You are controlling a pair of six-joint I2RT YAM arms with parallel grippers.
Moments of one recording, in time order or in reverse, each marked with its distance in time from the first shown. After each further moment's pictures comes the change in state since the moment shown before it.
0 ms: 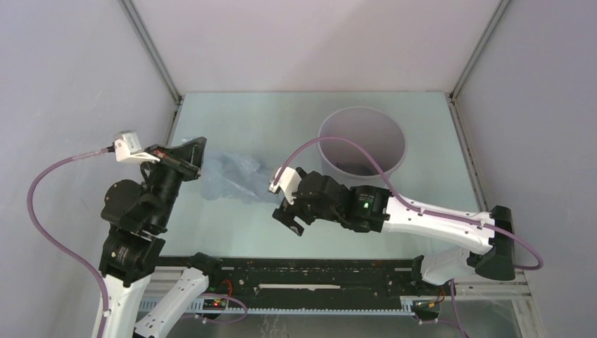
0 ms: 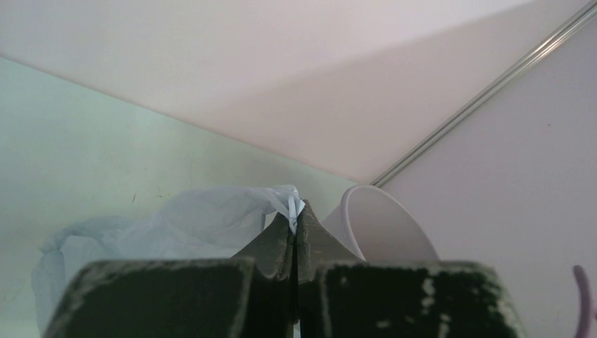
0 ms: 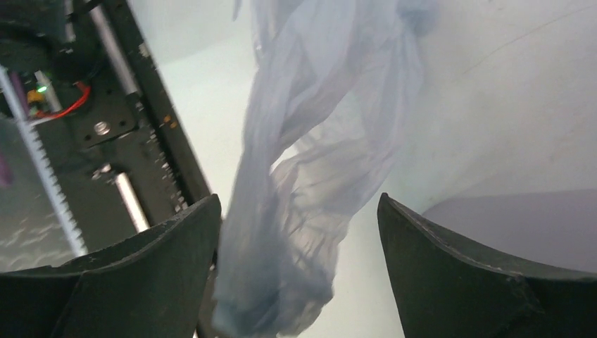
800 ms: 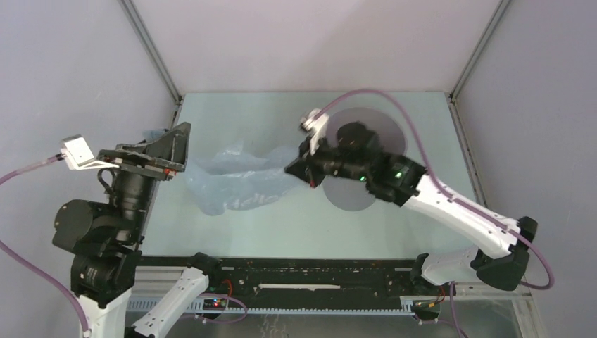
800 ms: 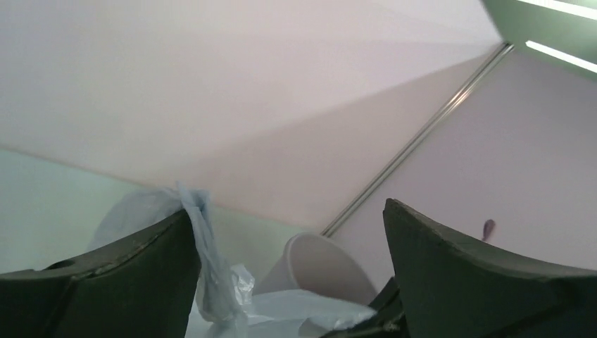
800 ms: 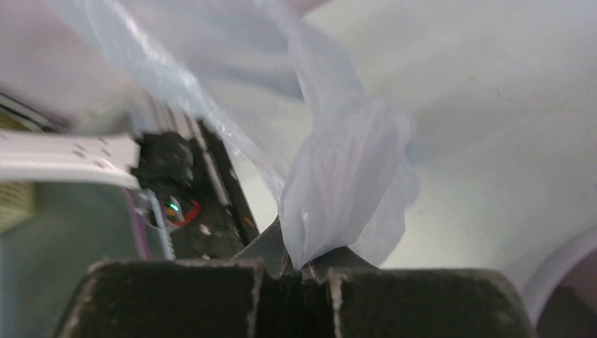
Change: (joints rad) left arm 0.000 0.004 0.192 0.003 0.013 -0.028; right arm -0.190 -0.049 0.081 0.180 -0.236 0.127
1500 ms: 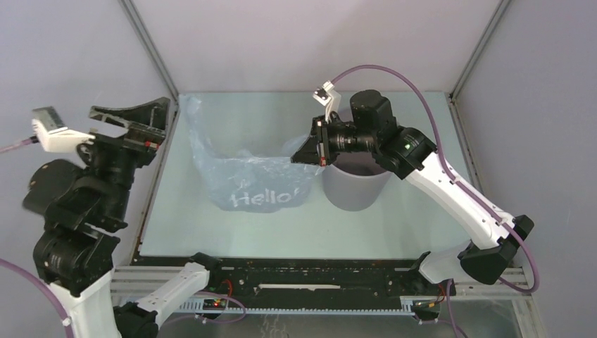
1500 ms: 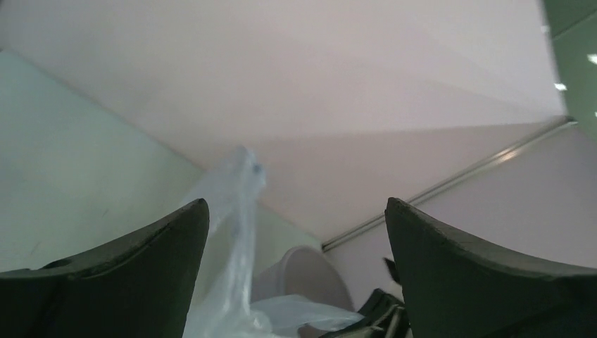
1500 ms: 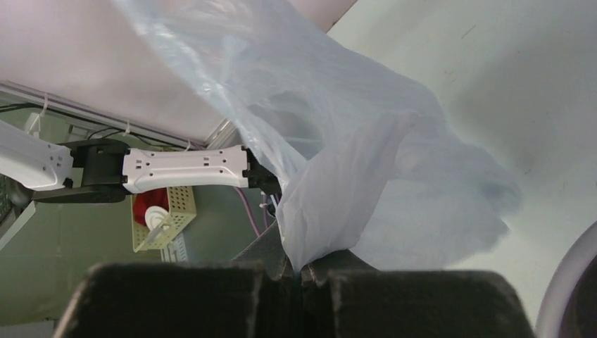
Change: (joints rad) left arm 0.000 0.267 0.491 -0.335 -0.174 -0.158; right arm -0.290 0.075 0.229 -0.177 -0.441 0.390
